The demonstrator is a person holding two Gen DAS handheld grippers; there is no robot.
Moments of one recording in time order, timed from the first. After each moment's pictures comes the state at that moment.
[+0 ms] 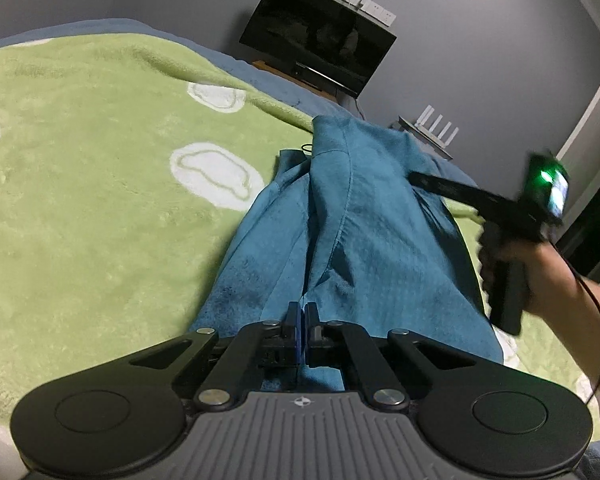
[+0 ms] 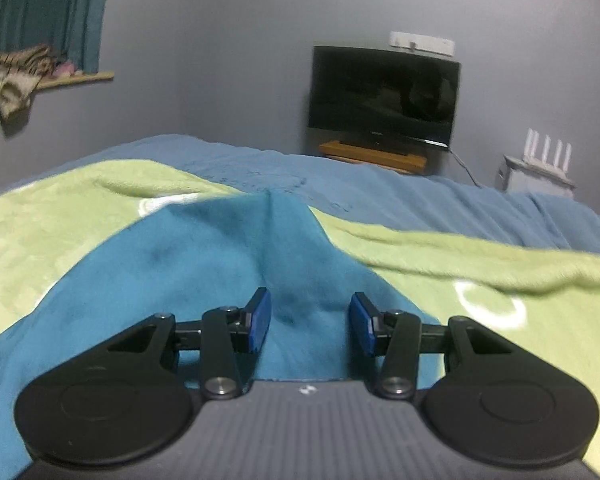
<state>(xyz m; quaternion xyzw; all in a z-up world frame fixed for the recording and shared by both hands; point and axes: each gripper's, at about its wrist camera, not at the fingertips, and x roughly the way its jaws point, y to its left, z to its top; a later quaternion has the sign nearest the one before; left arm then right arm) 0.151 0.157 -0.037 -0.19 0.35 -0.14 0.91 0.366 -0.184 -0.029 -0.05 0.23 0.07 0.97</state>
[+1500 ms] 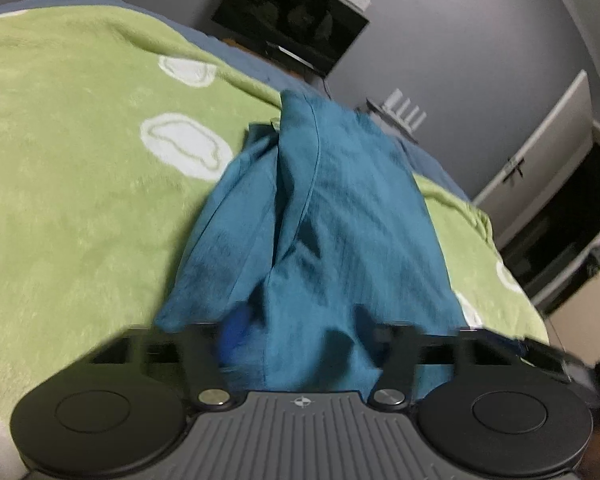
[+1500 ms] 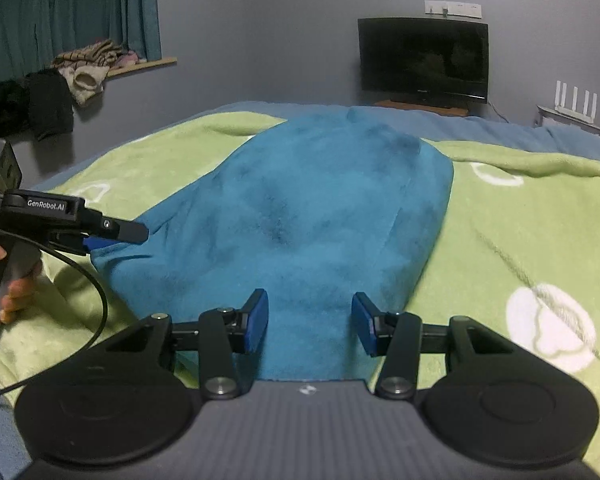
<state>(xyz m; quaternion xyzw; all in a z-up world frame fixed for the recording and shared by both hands) 0.148 0.163 -0.048 -0.20 0.37 -0.21 0.88 0.123 -0.194 -0.048 0.01 0.29 0.16 0.94</state>
